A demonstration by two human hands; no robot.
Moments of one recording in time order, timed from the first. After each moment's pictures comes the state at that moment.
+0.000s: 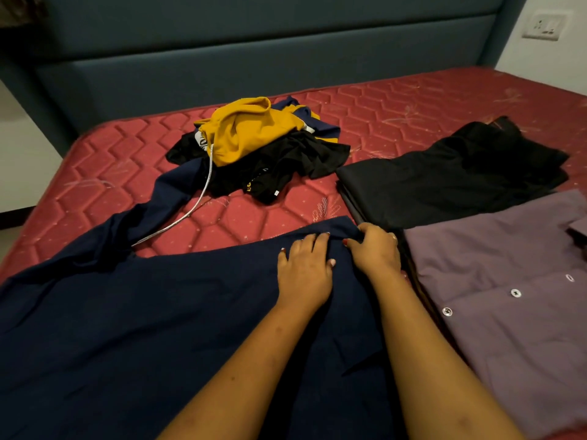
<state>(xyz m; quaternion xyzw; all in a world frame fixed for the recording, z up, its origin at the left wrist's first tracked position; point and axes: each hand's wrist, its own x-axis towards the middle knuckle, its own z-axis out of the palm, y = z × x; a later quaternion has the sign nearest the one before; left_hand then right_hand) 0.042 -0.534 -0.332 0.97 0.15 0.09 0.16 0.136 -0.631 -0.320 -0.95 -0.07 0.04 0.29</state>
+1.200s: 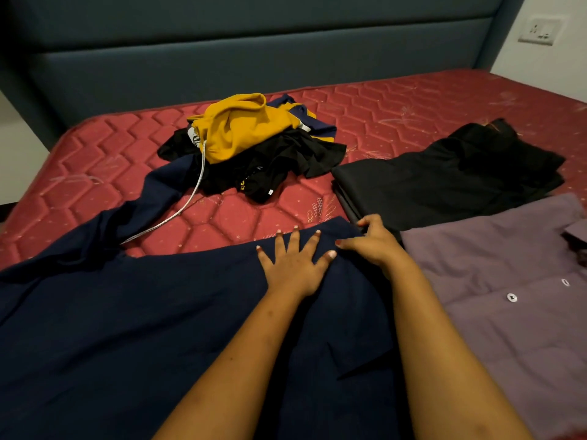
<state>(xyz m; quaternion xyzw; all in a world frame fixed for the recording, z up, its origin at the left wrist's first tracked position) 0.063 -0.517 -0.343 0.96 0.21 -0.05 0.17 0.150 -0.646 -0.301 -0.88 -0.06 0.20 0.43</state>
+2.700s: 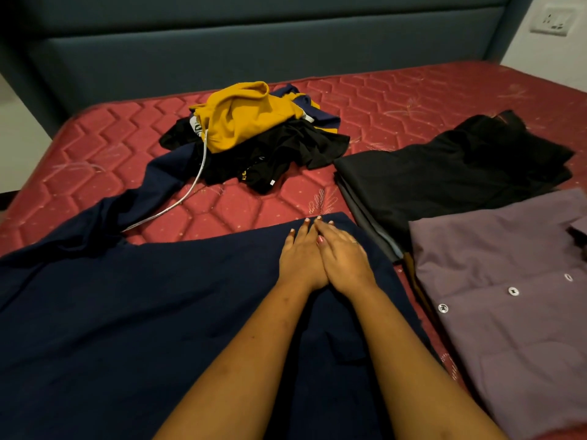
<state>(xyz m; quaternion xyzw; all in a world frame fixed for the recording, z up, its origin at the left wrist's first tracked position) 0.076 -0.526 -0.359 0.99 0.10 -0.01 0.11 0.106 -0.617 -0.348 -0.90 -0.28 0.04 0.32</state>
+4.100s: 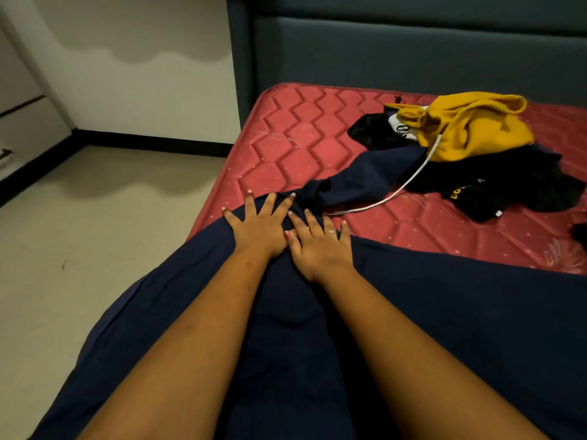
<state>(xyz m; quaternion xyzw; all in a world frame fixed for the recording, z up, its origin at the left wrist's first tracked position) -0.137 -0.175 -0.355 0.91 0.40 -0.01 0.07 -0.062 -0.279 -0.359 -0.87 -0.48 0.09 0.03</state>
